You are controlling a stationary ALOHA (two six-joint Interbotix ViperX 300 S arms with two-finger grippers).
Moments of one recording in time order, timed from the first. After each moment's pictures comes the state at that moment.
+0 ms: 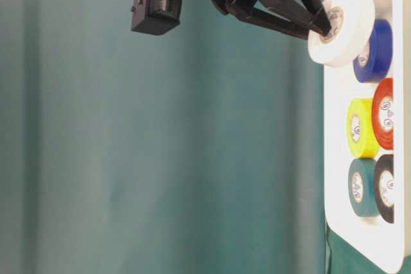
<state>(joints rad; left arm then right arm) 0.00 -1.37 1.48 -0.02 0.13 0.00 -0.19 -0.17 0.81 -0.86 0.23 0.68</state>
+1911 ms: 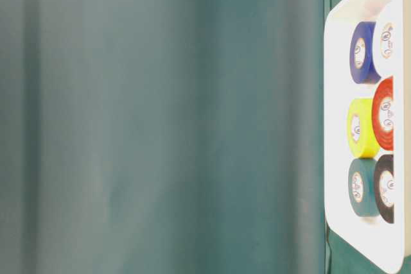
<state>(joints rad) 0.00 -1.37 1.48 -0.02 0.13 0.00 -0.19 -0.90 1.33 -0.79 0.19 0.83</state>
